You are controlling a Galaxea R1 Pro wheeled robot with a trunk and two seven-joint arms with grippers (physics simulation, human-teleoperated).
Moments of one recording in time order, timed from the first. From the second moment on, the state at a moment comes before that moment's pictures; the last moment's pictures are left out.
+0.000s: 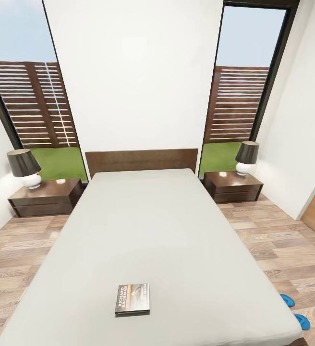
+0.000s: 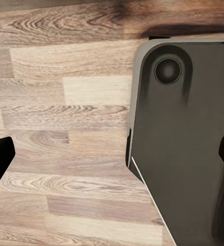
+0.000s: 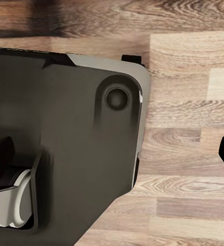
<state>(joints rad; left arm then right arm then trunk) -0.02 0.00 0.96 -0.06 -0.91 -0.20 0.14 -0.20 -0.11 -0.06 0.03 0.13 -0.05 0.22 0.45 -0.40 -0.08</state>
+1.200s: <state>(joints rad) -0.02 0.00 0.96 -0.06 -0.91 -0.20 0.14 -0.20 -0.11 -0.06 0.03 0.13 -0.05 0.22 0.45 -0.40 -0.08</state>
